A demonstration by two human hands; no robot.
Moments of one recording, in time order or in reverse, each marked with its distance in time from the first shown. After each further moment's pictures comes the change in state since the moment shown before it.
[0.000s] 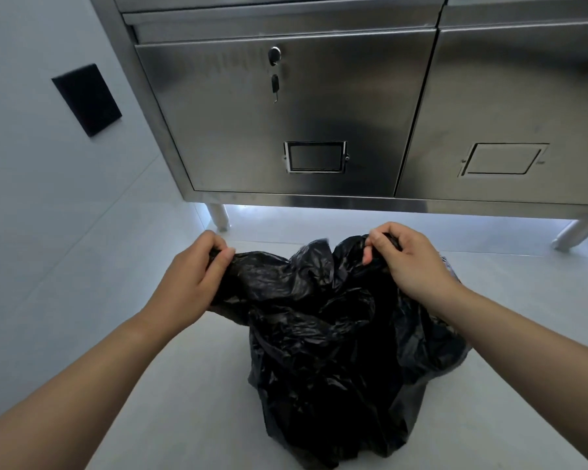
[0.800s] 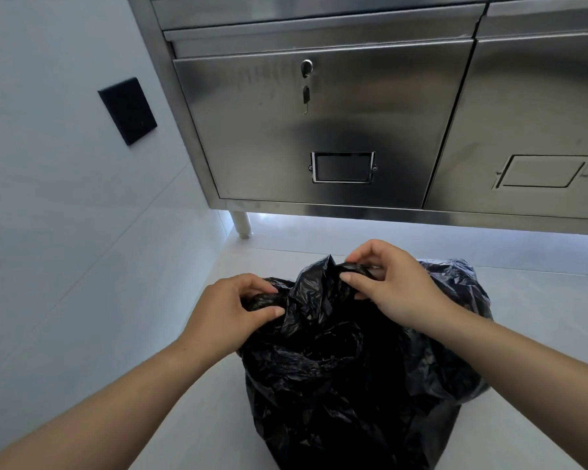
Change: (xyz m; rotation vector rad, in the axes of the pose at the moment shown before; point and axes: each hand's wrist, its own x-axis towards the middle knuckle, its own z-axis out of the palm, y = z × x) left_hand -0.017 0.001 0.011 -0.059 -0.141 -0.292; right_hand -0.004 -0.015 0.042 0.157 -0.190 0.012
